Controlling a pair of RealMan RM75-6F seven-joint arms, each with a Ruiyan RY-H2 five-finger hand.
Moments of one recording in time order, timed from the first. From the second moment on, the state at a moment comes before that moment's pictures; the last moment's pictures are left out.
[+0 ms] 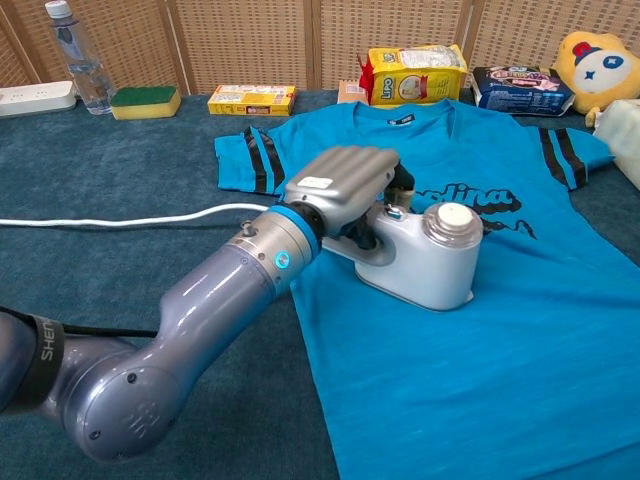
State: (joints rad) left arm -0.96 -2.24 -0.27 -0.84 1.34 1.04 0.21; right arm 0.20 -1.18 -0.11 -1.55 -1.70 1.32 -0.06
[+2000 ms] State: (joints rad) left arm -0.95 -2.27 -0.23 -0.81 1.42 1.07 0.10; right arm 0.20 -1.18 -0.10 -1.56 -1.69 1.31 -0.07
